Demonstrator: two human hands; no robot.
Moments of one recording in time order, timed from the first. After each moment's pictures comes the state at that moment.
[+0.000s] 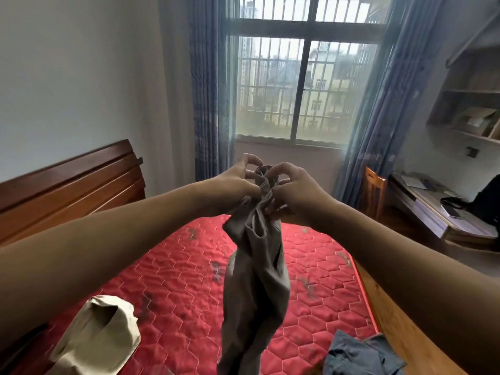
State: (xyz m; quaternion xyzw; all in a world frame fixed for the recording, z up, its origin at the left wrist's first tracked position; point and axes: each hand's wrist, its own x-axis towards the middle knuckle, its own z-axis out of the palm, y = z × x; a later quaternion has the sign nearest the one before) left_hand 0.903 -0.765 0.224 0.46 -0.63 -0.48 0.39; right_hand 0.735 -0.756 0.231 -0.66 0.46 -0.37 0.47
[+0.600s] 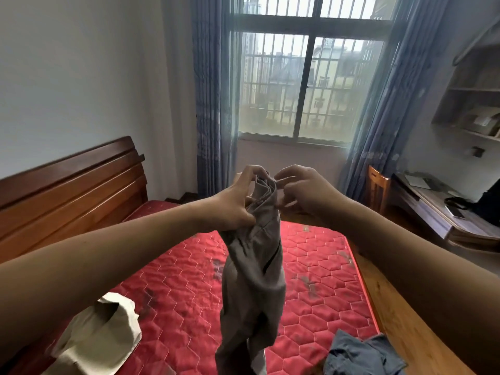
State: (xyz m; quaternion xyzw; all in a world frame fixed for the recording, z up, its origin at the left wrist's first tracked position) left_hand 0.918 -0.766 0.188 0.42 -0.73 -0.40 0.35; right_hand 0.725 -0.778 0.225 -0.67 0.49 -0.35 0.44
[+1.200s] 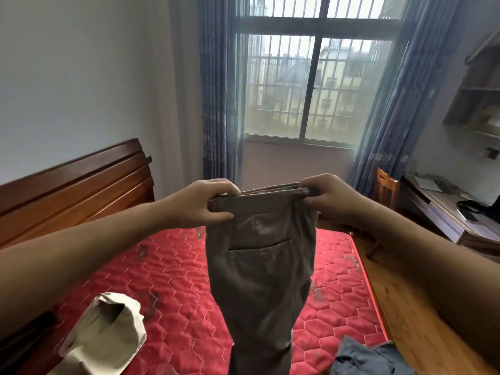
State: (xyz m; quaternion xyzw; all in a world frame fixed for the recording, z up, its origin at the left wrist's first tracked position) left_hand 0.983 -0.761 0.194 0.42 -0.86 -0.12 0.27; right_hand 0.678 -0.820 0.216 -0.86 0.41 -0.24 0.16
